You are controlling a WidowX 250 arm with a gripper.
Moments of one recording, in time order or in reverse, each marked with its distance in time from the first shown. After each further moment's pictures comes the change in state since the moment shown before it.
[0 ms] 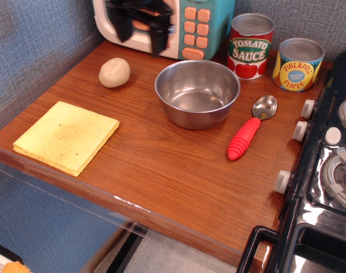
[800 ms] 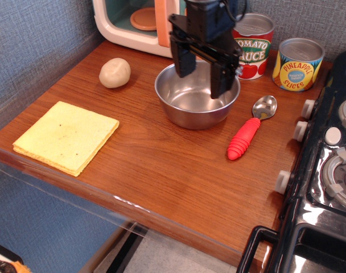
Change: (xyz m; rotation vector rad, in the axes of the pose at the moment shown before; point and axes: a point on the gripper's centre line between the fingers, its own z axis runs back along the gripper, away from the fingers) arm -0.010 -0.096 -0.005 -0.074 -0.017 -0.191
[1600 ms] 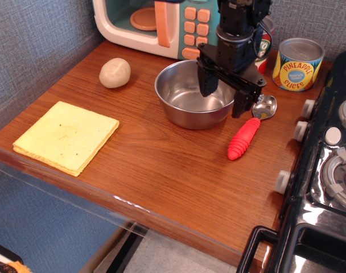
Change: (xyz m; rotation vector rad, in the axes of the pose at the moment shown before) arm 0.034 0.001 -0.061 0.049 0.027 0.038
